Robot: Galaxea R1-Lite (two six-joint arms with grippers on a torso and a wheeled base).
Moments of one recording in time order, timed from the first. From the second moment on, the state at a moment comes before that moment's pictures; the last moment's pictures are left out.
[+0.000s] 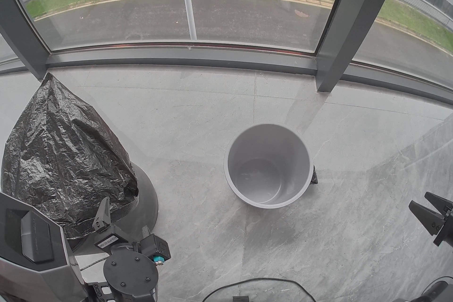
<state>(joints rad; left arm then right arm) -0.98 1.98 -0.11 -1.55 1.28 0.80 0.04 0.70 -0.17 -0.33 0.29 0.28</state>
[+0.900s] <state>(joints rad) -0.96 2.06 -0.16 -1.55 1.28 0.81 0.04 0.70 -0.17 -0.33 0.29 0.28</state>
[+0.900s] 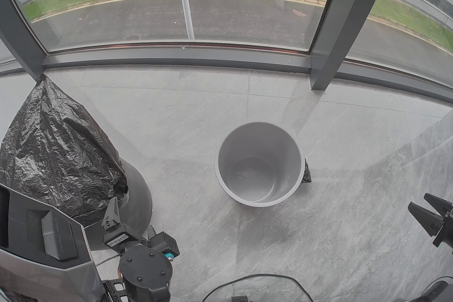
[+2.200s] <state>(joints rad) -0.82 2.06 -0.29 -1.55 1.27 1.06 0.05 0.69 -0.16 -0.37 0.29 0.28</state>
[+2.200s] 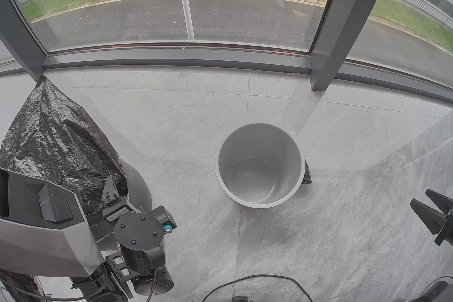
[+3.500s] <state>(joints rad) -0.74 2.04 -0.31 -1.55 1.22 1.14 0.05 0.69 -0.16 -0.37 0.29 0.28</state>
